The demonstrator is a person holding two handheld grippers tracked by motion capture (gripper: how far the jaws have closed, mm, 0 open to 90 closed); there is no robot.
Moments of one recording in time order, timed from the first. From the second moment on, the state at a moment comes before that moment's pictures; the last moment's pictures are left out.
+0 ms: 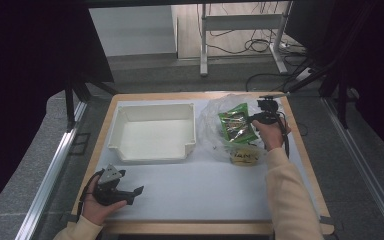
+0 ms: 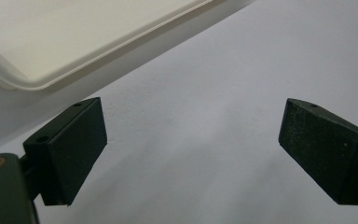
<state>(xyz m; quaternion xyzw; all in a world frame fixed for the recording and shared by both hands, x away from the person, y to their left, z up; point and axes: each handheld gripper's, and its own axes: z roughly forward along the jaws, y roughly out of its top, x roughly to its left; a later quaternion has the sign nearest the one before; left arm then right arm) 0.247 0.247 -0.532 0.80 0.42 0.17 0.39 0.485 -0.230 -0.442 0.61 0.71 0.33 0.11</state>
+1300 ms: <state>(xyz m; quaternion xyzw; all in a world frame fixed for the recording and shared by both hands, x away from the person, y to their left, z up) 0.247 0.247 -0.532 0.80 0.42 0.17 0.39 0.465 -0.254 -0.419 0.60 0.67 0.42 0.11</state>
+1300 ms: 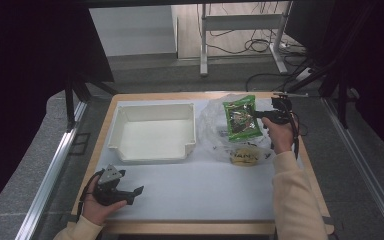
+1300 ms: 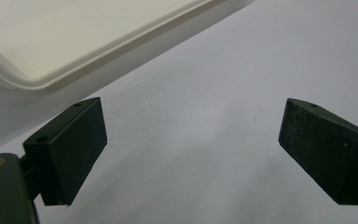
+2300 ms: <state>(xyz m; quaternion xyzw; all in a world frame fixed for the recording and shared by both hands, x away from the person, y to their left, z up) 0.247 0.247 -0.532 0.80 0.42 0.17 0.39 0.451 -0.248 -0.398 0.57 0.66 0.47 0.12</state>
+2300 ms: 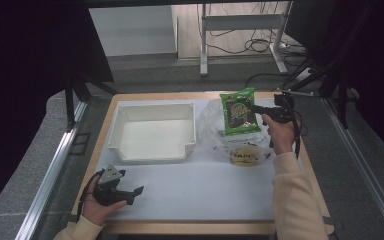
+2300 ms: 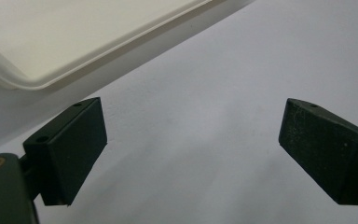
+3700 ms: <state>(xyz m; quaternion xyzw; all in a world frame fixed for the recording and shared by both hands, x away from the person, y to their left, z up) 0.247 0.247 -0.532 0.80 0.42 0.17 0.39 0.448 -0.221 -0.393 0.55 0.66 0.50 0.10</state>
